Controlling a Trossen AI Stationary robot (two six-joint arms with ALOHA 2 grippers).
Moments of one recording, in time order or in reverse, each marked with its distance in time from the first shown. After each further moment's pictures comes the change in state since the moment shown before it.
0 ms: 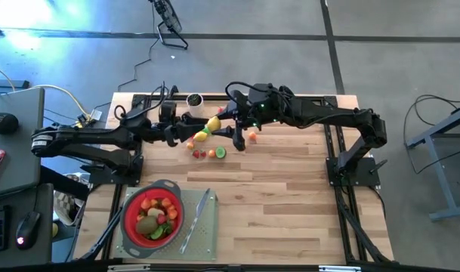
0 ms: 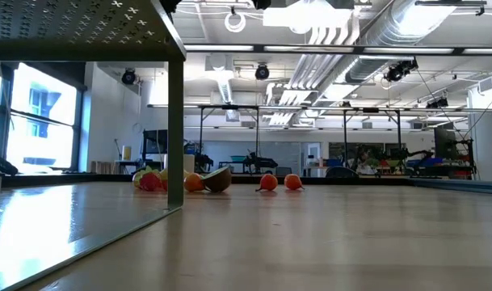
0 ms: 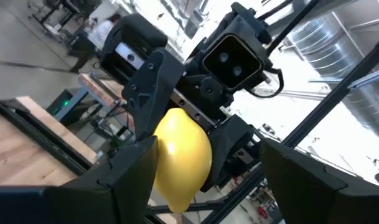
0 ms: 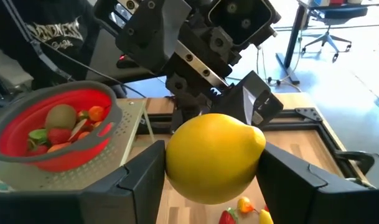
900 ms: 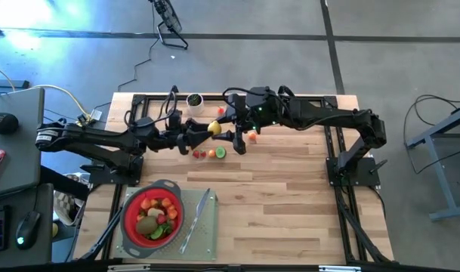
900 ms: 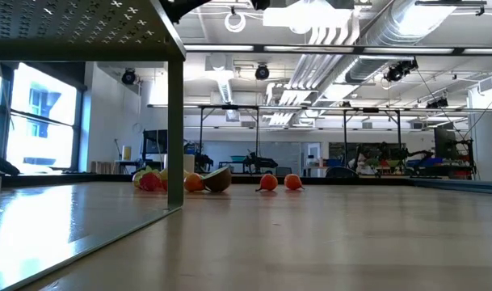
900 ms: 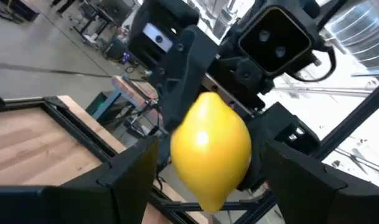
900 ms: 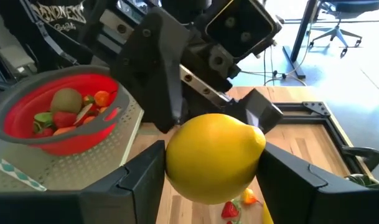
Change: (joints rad) left arm -0.115 0.076 0.001 -0.009 -0.227 0.087; right arm 0.019 0.001 0.000 -0.035 -0.009 -0.031
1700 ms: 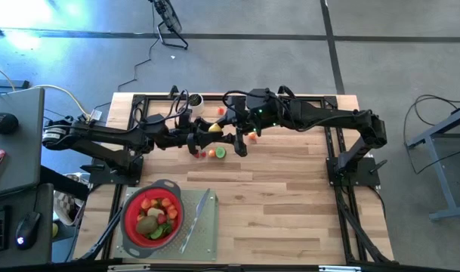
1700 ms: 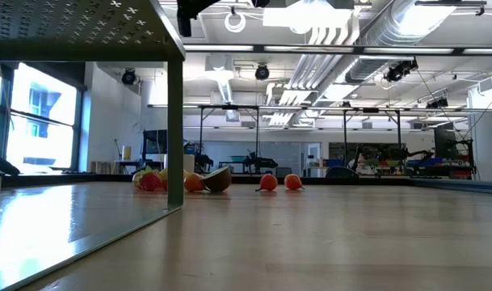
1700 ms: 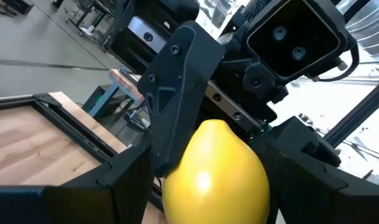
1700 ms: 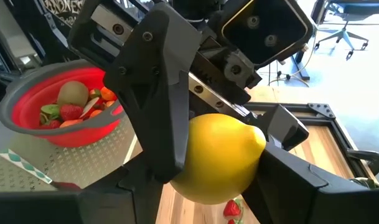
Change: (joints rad) left arm 0.001 0.121 0.117 -0.031 0.048 0.020; right arm 0.008 -0.001 0.001 -0.009 -0.005 -0.024
